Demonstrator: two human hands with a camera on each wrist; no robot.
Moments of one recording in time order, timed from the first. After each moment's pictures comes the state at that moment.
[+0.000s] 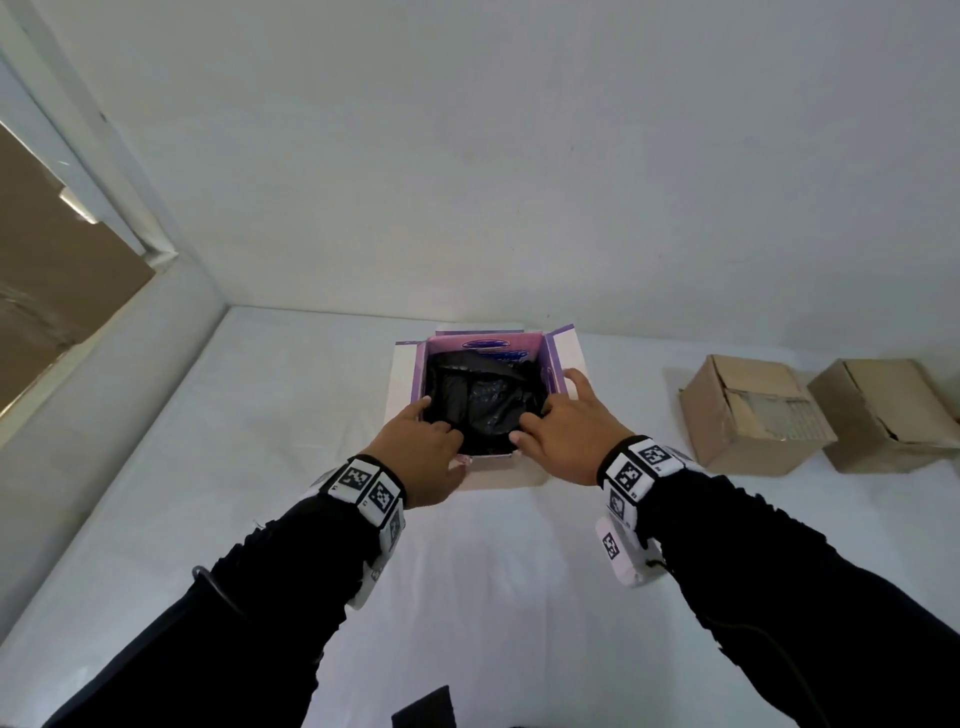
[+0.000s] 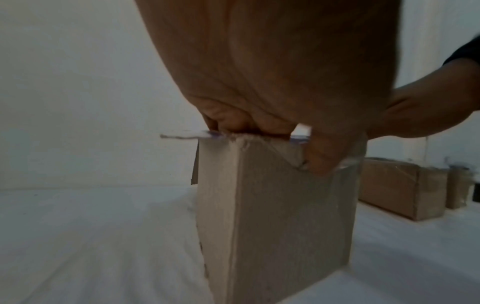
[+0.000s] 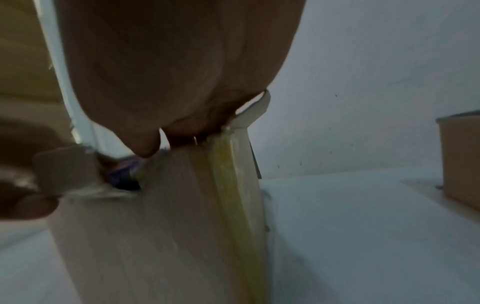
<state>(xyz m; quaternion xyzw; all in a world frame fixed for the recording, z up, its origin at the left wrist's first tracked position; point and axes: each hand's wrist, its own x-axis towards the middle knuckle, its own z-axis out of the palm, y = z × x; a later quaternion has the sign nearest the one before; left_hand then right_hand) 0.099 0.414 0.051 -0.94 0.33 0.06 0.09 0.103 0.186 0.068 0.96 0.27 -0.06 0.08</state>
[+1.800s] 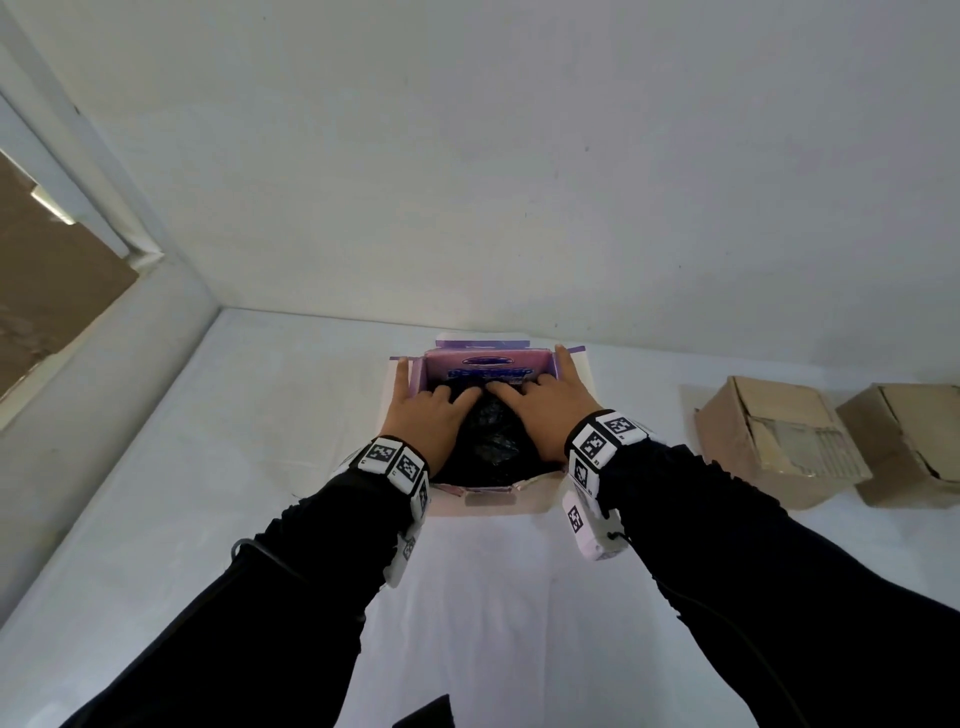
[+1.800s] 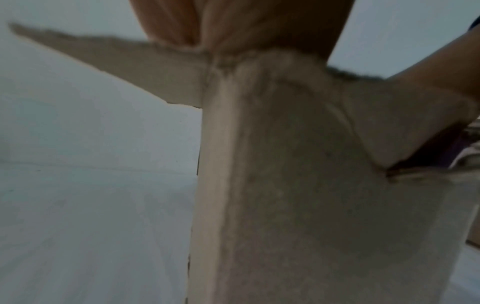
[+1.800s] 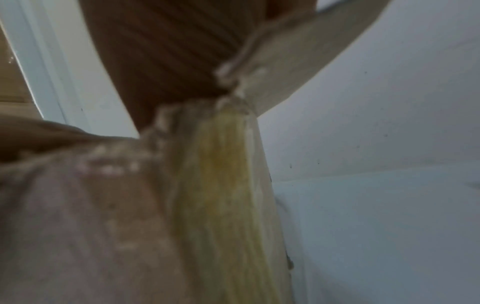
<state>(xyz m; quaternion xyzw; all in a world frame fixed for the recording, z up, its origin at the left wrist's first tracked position) 0.161 0.389 0.044 -0.98 0.19 0.03 0.09 0.177 0.204 0.051 0.96 0.26 -0.06 0.10</state>
